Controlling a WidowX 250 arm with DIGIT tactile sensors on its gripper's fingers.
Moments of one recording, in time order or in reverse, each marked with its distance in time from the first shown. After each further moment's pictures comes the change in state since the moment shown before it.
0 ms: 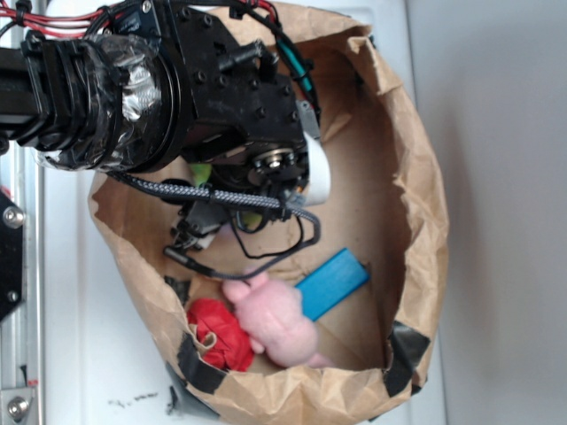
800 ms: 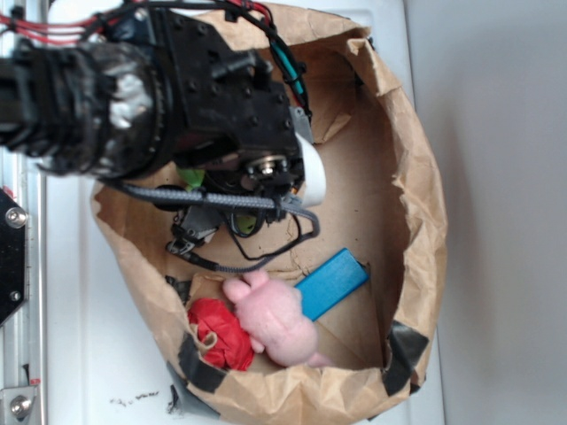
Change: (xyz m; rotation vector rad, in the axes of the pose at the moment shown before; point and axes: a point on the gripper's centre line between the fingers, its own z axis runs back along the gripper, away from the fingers) arm -0.001 0.004 0.015 -0.021 -0.028 0.099
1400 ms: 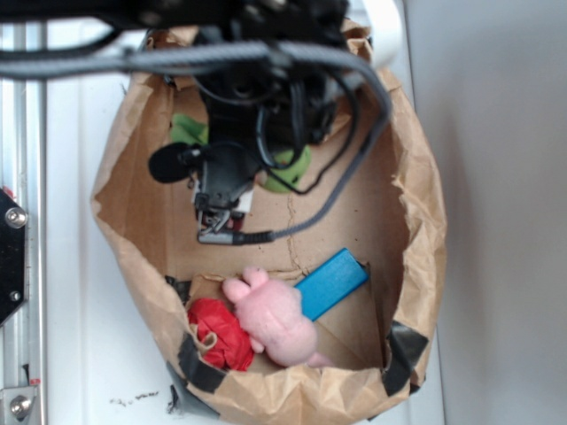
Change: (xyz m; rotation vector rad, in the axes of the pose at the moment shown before) arm 0.001 0.014 0.112 -0.020 -0.167 0.385
